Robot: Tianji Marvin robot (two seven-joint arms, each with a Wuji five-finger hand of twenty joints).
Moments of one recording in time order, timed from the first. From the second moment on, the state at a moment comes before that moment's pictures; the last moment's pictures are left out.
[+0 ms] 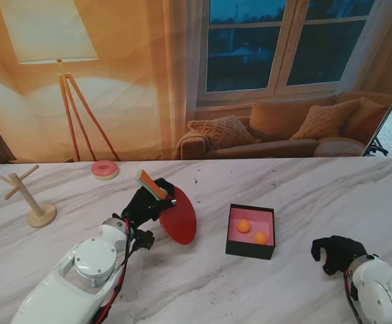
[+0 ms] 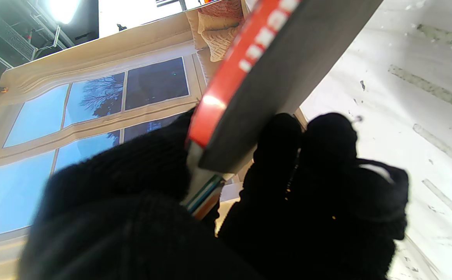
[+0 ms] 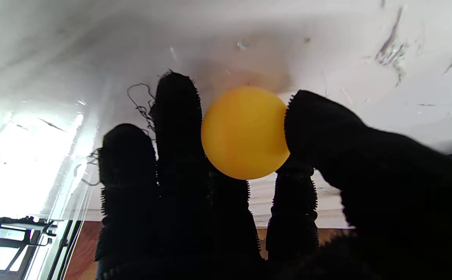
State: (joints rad) left arm 1.47 -1.20 -1.12 -1.55 -0.06 -0.04 0.06; right arm -1.84 -1.02 1.60 -1.61 -1.07 -0.02 0.27; left_hand 0.84 -0.61 1.03 -0.16 0.58 0.10 1.08 0.94 1.00 0.41 0.79 0.97 0.94 0.49 1.09 0.80 0.73 0.57 1.64 0.74; right_hand 0.64 -0.84 1.24 -0.26 0.55 -0.20 0.94 0.72 0.70 0.12 0.84 0.68 1.06 0.10 0.85 0.35 0.69 0.16 1.44 0.54
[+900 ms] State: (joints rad) left arm 1.47 -1.20 -1.11 -1.55 -0.06 -0.03 0.06; right arm -1.84 -1.03 1.63 -1.57 -1.08 -0.07 0.13; left_hand 0.84 -0.61 1.03 -0.16 0.58 0.10 1.08 0.94 1.00 0.41 0.79 0.97 0.94 0.49 1.09 0.80 0.73 0.57 1.64 0.74; right_hand 0.64 -0.90 1.22 -0.28 0.77 -0.13 1.07 0.55 0.85 0.19 0.83 0.68 1.18 0.12 0.98 0.35 0.79 0.18 1.46 0.52
